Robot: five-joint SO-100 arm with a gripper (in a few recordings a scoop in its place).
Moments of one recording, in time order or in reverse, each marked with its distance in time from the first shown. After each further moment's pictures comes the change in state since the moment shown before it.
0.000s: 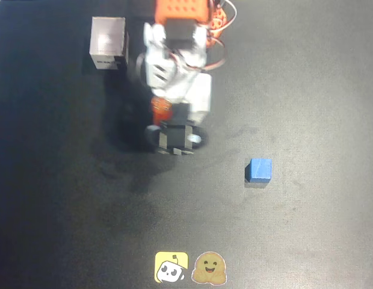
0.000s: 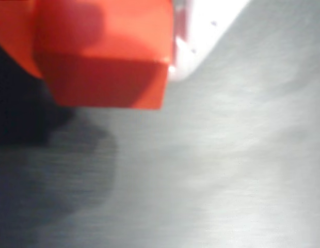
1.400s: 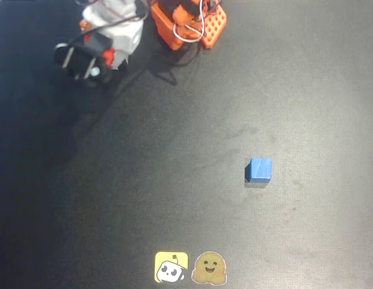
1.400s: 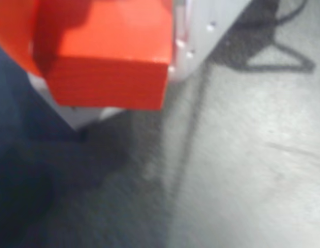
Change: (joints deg) arm 47.4 19.6 9.6 14.6 -24.3
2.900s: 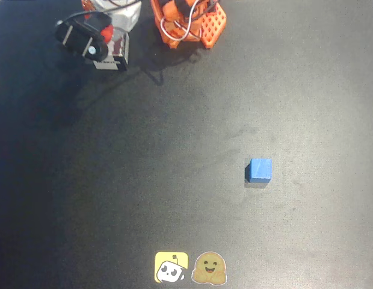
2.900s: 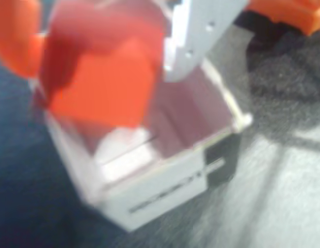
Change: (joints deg) arm 19.1 8.0 12.4 -2.5 -17.9
